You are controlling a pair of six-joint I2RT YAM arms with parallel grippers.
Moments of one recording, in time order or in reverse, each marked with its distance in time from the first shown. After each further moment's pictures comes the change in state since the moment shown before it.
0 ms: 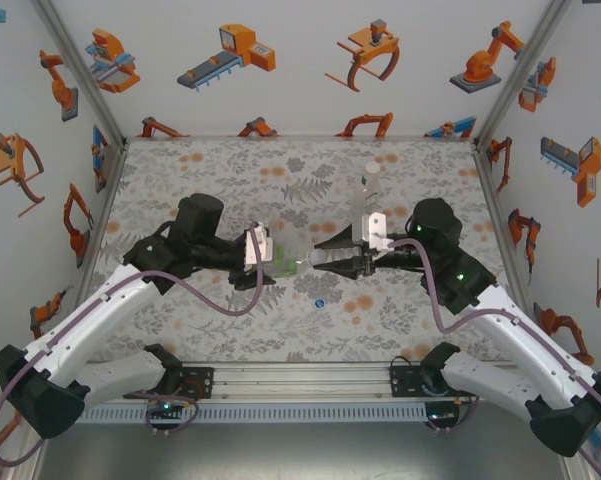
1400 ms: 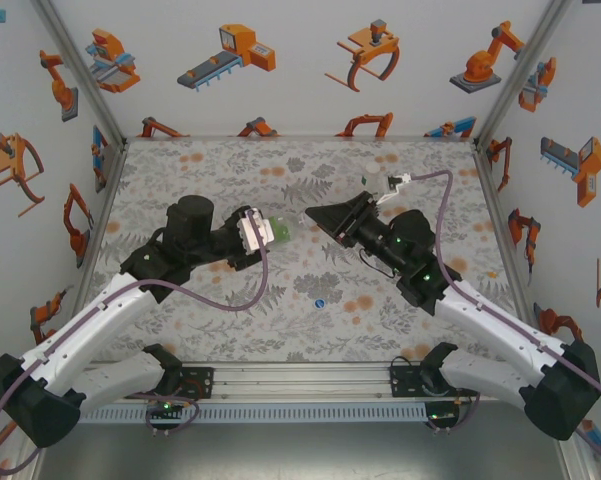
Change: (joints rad) left arm 0.007 -0.056 -0.077 0.235 -0.343 -0.086; right arm 0.032 0.103 -0.212 0.462 0.750 1.562
